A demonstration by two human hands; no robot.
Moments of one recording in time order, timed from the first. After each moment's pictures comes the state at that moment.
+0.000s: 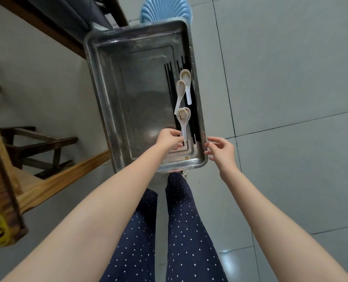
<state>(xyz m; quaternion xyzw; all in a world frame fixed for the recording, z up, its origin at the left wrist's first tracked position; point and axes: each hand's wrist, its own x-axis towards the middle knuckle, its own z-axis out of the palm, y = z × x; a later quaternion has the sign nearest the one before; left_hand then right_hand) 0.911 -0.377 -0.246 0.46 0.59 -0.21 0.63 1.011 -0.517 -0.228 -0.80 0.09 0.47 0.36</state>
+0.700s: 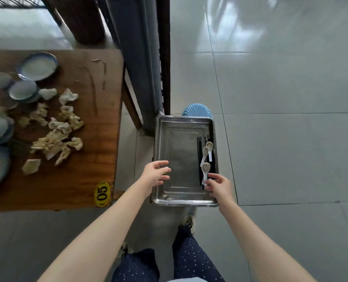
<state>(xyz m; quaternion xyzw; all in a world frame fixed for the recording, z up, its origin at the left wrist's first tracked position) 0.736 -0.344 -0.017 0.44 0.59 0.03 0.68 0.906 -0.483 -0.031 -0.78 -0.01 0.46 0.42</state>
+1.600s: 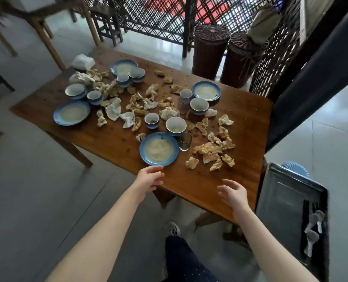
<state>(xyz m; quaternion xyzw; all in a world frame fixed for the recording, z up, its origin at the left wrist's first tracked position) 0.246 -0.245 0.047 0.30 0.69 0.24 0.61 0.513 -0.291 0.017 -0.75 -0.21 0.50 0.38</state>
